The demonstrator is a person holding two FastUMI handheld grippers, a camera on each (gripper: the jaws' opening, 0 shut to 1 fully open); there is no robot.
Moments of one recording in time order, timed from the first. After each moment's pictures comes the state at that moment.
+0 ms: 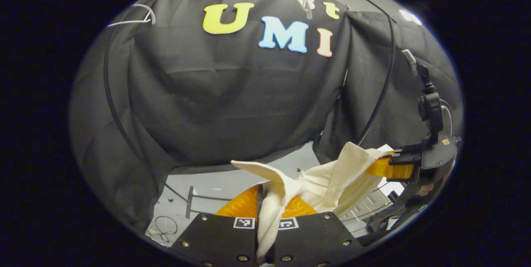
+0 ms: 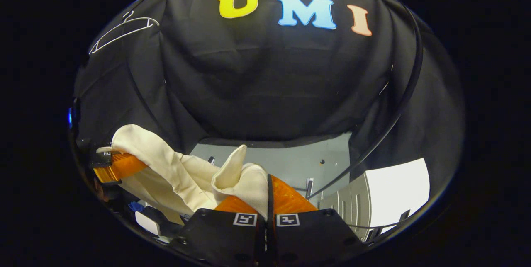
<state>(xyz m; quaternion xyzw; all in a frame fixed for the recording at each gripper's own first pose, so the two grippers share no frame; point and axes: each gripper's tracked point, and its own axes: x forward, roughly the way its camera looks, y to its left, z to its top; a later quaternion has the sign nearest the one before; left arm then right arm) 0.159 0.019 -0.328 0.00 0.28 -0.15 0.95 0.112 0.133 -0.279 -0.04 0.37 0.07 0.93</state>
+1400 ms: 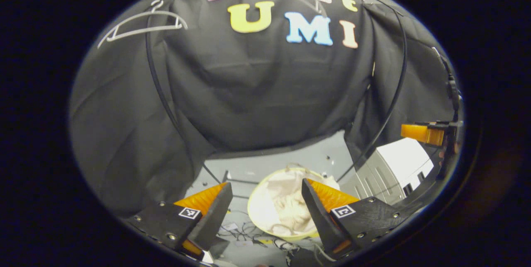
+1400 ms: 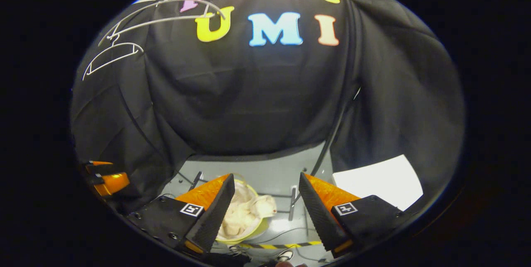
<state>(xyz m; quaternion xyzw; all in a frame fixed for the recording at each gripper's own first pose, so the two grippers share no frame) 0.069 0.059 -0.229 0.05 0.26 0.00 0.96 0.067 0.027 -0.172 -0.02 0.25 0.01 0.97</state>
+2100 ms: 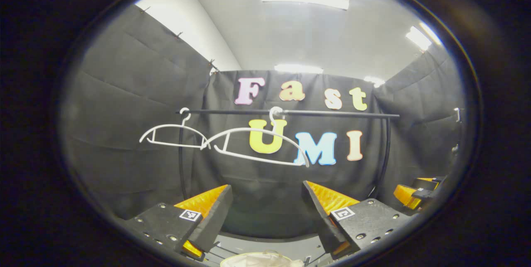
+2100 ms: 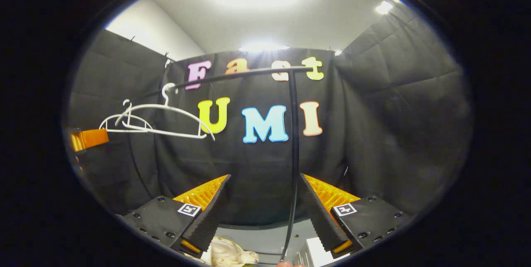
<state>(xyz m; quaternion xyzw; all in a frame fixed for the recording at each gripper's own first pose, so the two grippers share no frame) 0.013 -0.054 0.091 -0.01 -0.10 0.08 0.99 0.030 -0.044 0.063 0.01 -0.05 0.03 1.00</state>
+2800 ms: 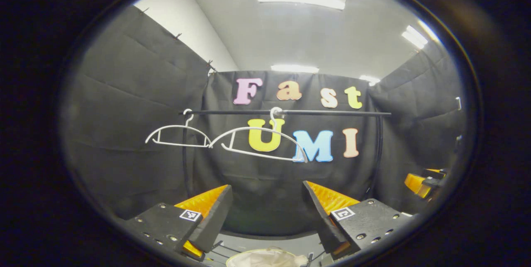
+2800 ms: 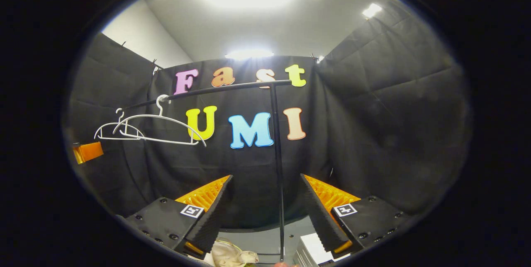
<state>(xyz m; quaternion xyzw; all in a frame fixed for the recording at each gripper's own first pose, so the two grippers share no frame) -0.011 -0.044 0.065 -0.01 -0.08 0.06 0.99 -0.020 -0.056 0.045 0.01 -0.04 -0.02 1.00</state>
